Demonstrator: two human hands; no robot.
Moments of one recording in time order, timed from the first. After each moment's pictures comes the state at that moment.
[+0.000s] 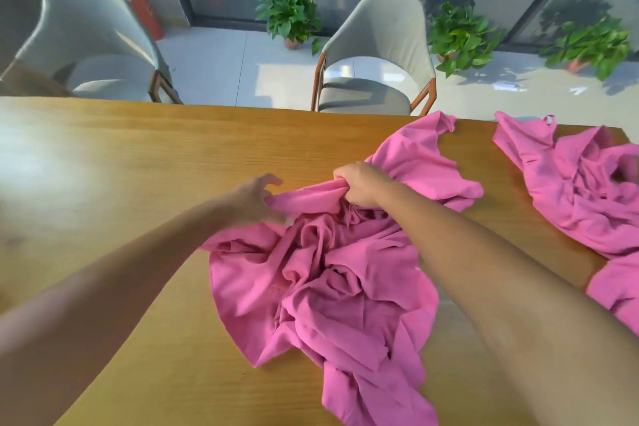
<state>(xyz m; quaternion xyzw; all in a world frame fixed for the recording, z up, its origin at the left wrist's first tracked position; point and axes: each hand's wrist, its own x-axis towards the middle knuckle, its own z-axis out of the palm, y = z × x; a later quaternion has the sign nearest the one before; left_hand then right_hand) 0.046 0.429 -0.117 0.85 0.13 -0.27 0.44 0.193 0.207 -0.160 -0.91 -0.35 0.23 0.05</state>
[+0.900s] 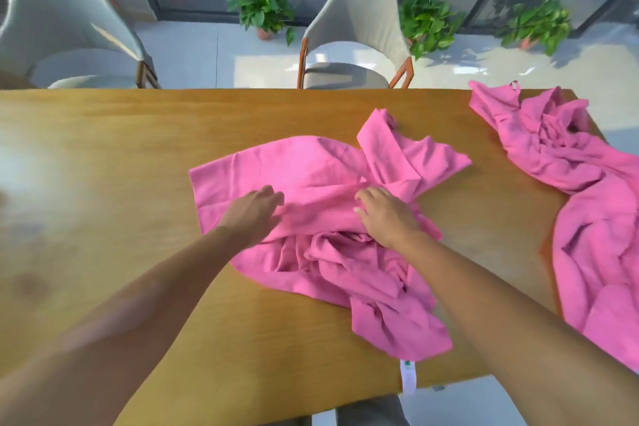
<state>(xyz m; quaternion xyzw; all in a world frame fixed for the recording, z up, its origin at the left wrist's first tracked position) -0.043 0.449 -0.189 0.98 -0.06 -0.12 0.15 0.026 0.161 -0.173 -0.96 -0.25 0.12 0.04</state>
